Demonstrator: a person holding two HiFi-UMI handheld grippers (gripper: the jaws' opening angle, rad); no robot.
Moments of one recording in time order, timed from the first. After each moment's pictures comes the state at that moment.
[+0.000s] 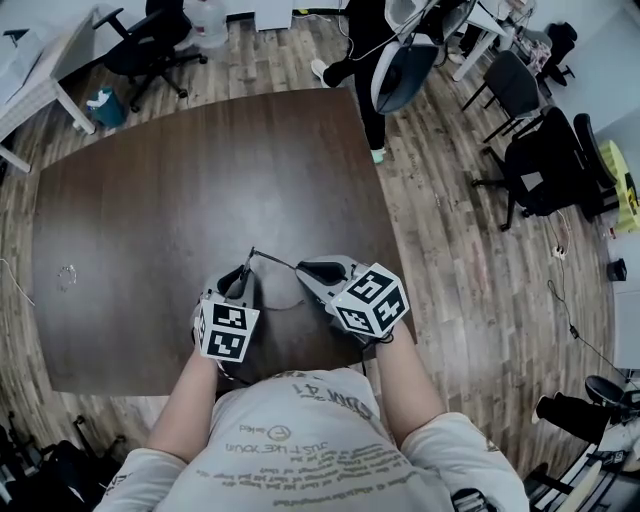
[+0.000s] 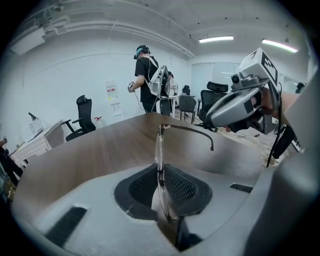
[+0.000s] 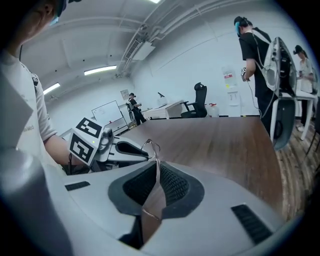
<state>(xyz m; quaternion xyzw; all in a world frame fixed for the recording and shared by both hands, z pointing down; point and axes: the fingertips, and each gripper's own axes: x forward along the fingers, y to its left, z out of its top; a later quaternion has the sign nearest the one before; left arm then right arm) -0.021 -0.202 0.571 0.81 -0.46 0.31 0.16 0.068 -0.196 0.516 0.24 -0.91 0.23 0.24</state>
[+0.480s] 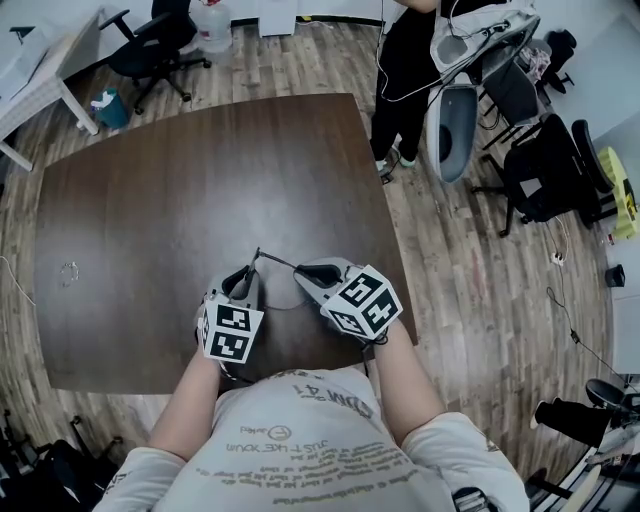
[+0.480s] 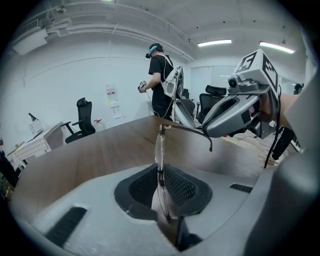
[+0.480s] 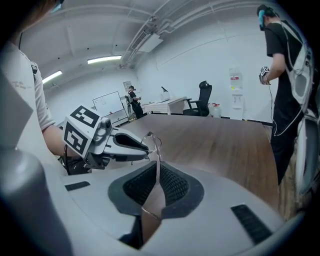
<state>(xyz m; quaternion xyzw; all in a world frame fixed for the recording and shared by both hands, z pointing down) -0.022 -0.192 0.564 0.82 -0.46 0.30 0.16 0.056 -0.184 0.523 0.23 -0.91 0.20 0.28</state>
